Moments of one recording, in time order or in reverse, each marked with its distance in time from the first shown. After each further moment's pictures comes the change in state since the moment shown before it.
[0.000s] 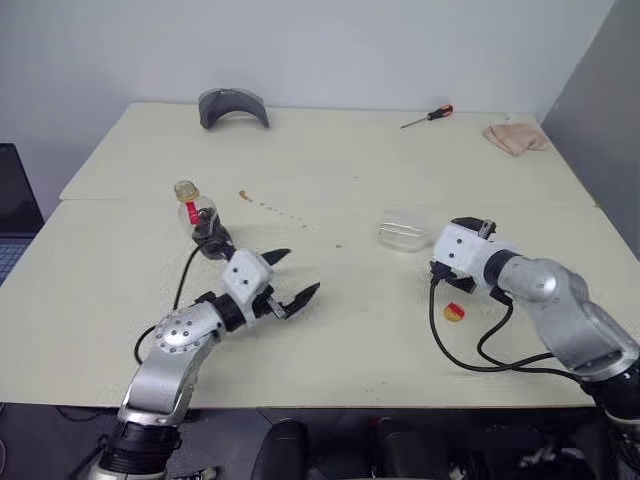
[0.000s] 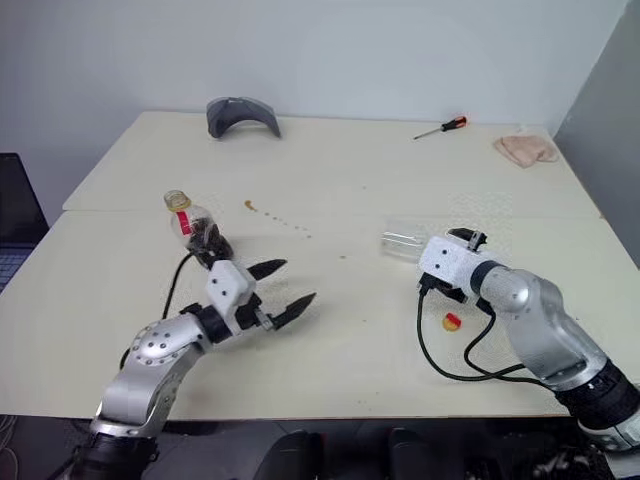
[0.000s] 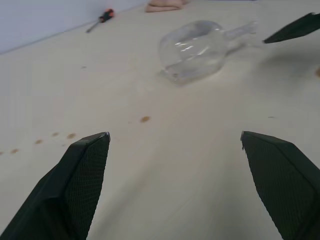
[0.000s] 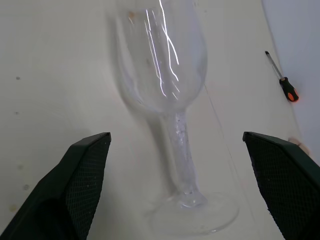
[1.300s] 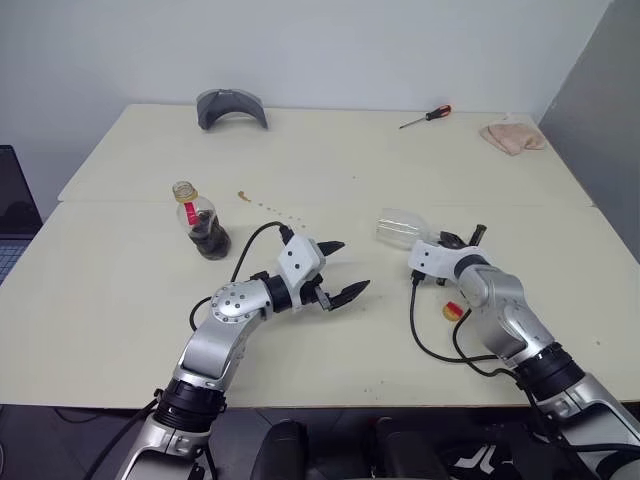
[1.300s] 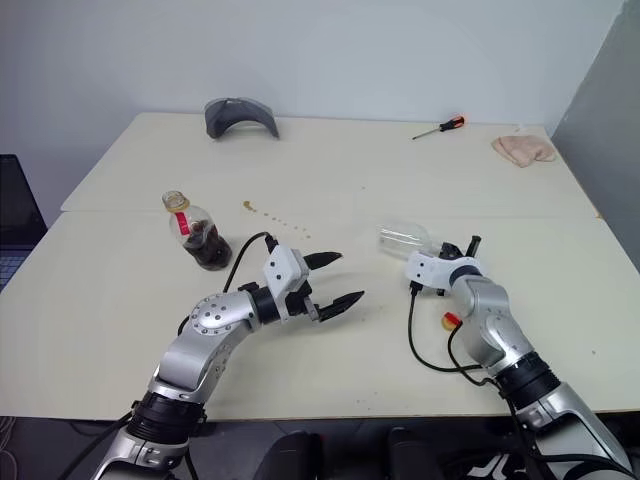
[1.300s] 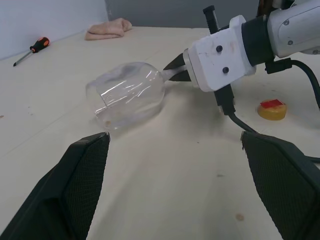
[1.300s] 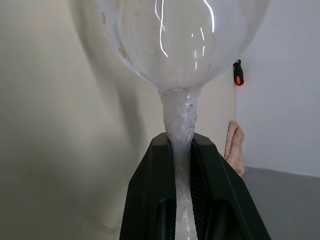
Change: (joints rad) left arm -0.159 -0.123 -0.102 0.081 0.036 0.019 -0.019; right arm -0.046 0.278 0.029 0.447 -0.450 -0.240 -0.165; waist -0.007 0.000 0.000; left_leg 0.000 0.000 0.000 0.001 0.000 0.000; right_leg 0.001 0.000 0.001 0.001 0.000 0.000
